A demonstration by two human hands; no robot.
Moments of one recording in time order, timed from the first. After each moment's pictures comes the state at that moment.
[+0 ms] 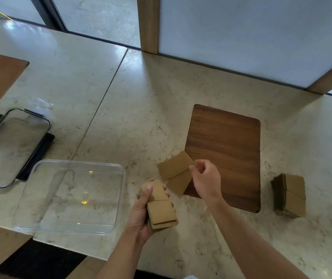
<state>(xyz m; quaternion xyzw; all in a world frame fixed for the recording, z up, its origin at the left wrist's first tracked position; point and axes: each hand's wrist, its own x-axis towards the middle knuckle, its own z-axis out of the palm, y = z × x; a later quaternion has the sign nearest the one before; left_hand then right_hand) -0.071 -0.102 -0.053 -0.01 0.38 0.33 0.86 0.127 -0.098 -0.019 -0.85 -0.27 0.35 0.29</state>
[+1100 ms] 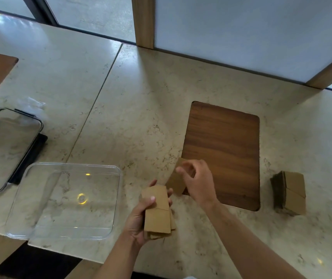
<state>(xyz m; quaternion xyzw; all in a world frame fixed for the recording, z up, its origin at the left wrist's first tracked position) -0.080 -0.102 -0.067 -0.02 0.30 0.25 0.92 0.121 -0.102 -0.039 -0.81 -0.39 0.34 0.29</state>
